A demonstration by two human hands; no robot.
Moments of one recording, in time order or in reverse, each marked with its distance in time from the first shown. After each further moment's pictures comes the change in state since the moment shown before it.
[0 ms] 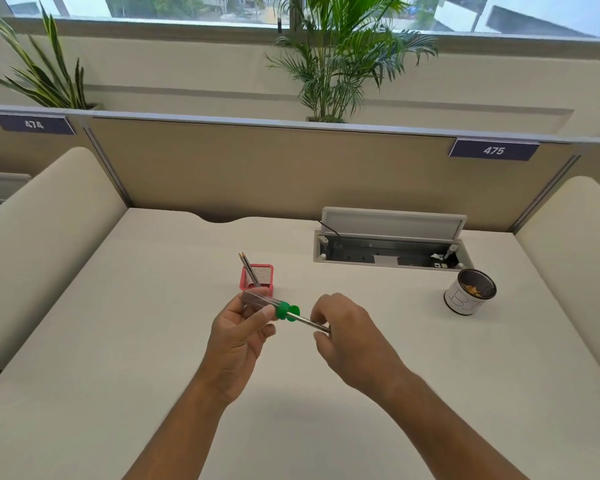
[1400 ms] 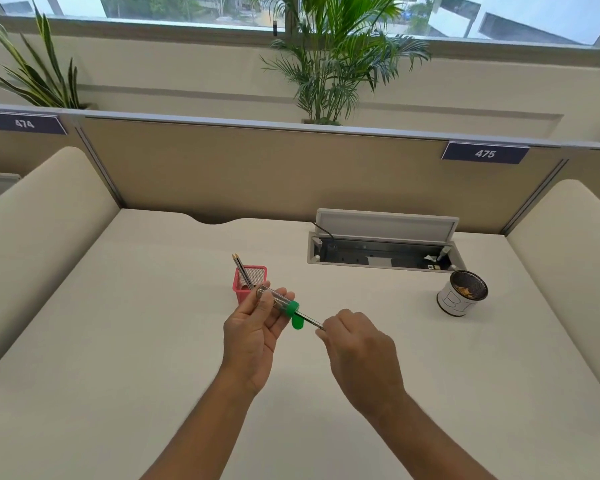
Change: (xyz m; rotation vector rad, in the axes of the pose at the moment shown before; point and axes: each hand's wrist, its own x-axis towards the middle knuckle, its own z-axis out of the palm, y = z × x) left_hand 0.014 -0.025 0.035 -0.149 0.218 -0.021; right_hand -0.021 0.033 0.025 -0.430 0.373 -0.186
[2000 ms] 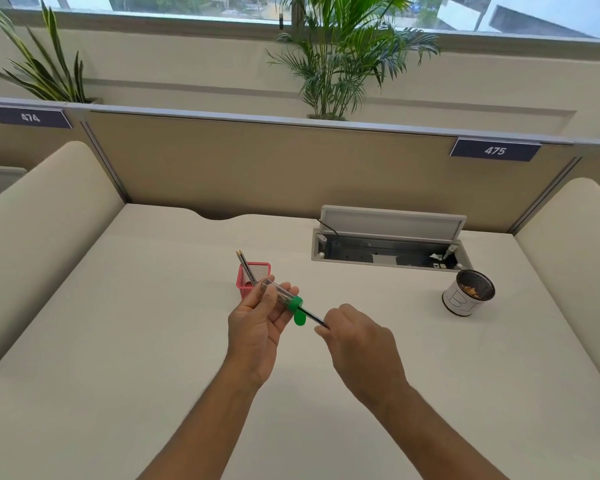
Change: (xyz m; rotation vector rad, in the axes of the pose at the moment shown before) left_hand 0.007 0.001 0.003 0.015 0.008 0.005; right_hand 0.010 0.002 0.004 0.078 -0.099 0.034
